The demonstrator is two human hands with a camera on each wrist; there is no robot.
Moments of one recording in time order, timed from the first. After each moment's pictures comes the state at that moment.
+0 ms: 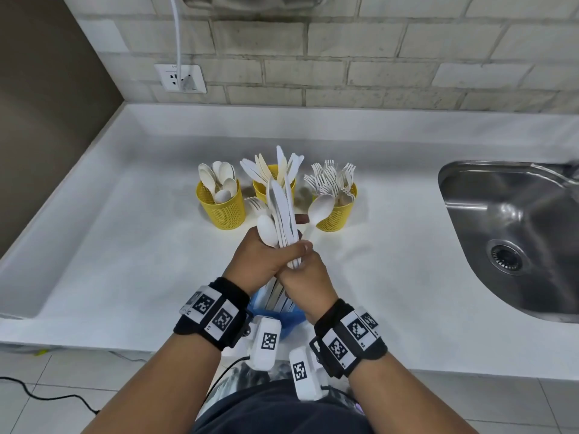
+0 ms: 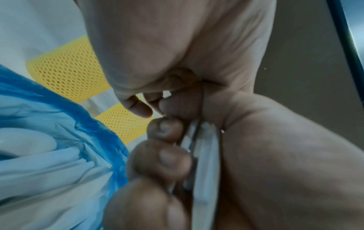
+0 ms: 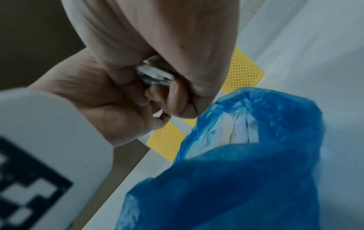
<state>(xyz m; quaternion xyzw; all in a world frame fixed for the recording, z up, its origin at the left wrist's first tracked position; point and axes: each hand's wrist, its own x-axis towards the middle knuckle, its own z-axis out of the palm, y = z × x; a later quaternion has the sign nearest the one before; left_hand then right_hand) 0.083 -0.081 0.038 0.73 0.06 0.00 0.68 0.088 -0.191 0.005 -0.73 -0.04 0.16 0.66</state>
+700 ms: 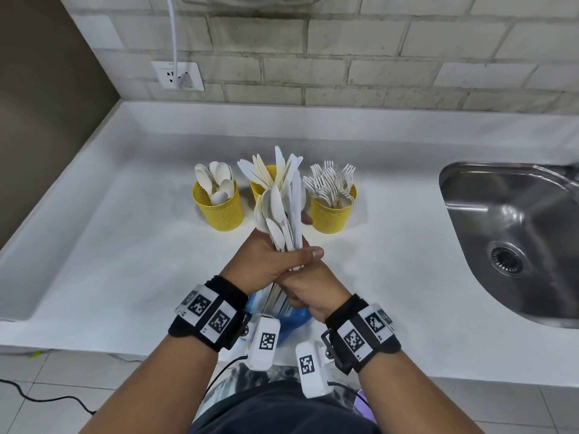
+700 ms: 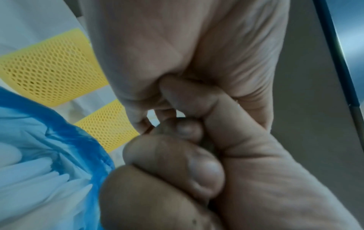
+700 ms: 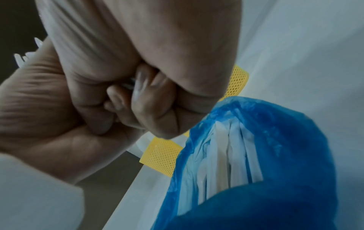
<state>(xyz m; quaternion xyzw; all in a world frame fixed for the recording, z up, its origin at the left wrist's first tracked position) 0.087 -0.085 0.048 0.73 0.01 -0.03 0.69 0.098 -0.206 0.024 -0.67 -0.07 0.31 0.67</state>
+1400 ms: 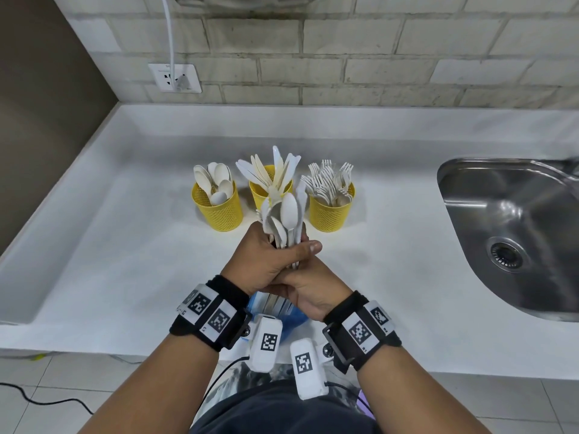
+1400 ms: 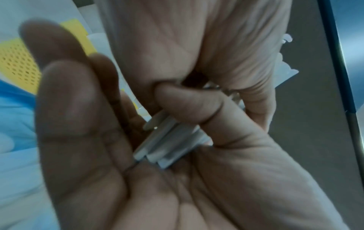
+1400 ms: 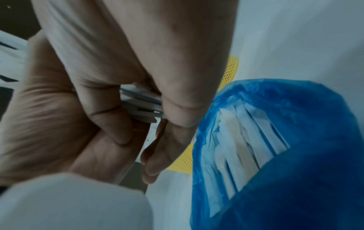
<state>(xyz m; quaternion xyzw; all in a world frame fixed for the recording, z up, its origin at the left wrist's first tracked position) 0.086 -0.085 0.048 0.72 0.00 0.01 0.69 0.095 -0.197 0.015 -0.51 -0.05 0.34 0.79</state>
